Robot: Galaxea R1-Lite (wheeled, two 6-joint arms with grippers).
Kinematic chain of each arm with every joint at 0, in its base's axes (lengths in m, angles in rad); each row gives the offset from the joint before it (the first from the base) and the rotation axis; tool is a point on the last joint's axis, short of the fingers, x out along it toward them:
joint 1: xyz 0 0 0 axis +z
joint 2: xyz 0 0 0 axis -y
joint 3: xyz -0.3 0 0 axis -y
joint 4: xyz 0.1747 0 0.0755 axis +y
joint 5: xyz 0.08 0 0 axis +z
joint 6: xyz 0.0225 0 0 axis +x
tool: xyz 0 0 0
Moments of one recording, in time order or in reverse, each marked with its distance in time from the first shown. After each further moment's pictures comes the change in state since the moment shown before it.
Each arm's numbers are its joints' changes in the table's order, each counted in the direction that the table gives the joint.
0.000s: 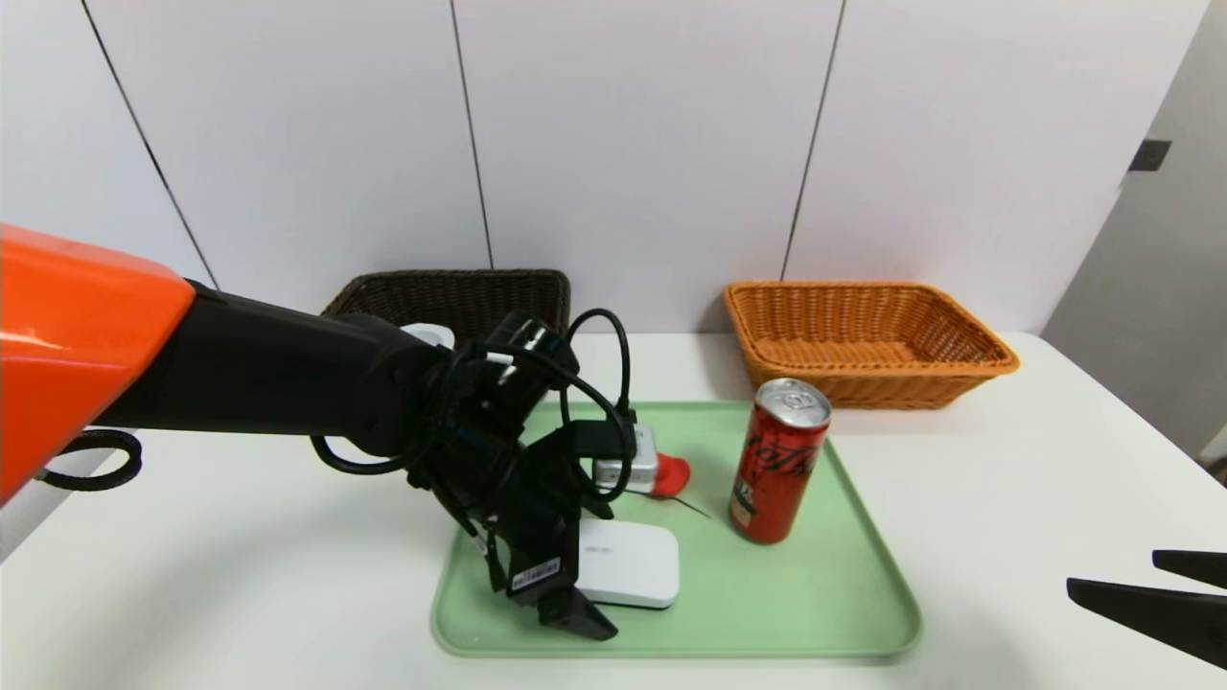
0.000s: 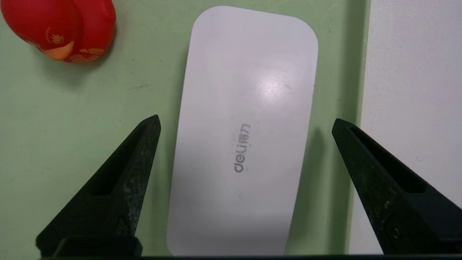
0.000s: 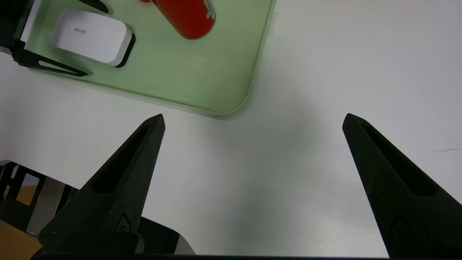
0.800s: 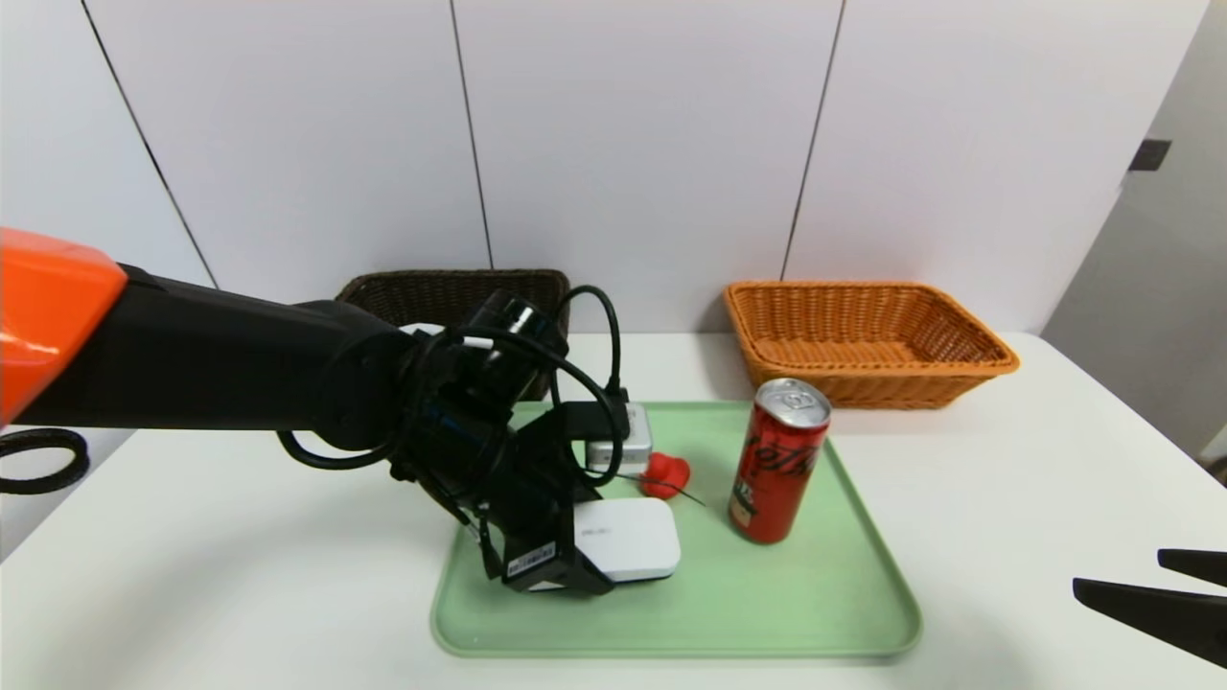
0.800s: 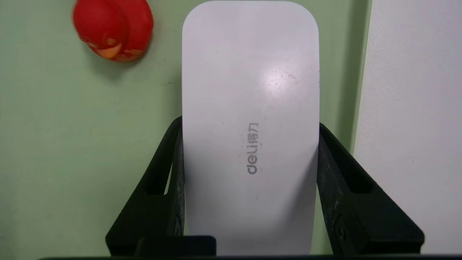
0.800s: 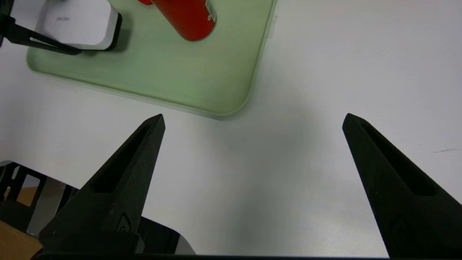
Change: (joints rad) left arm 0.006 0.071 -0.005 -0.019 0.026 -0.049; right arm 0.000 0.013 0.000 0.000 0.000 0.000
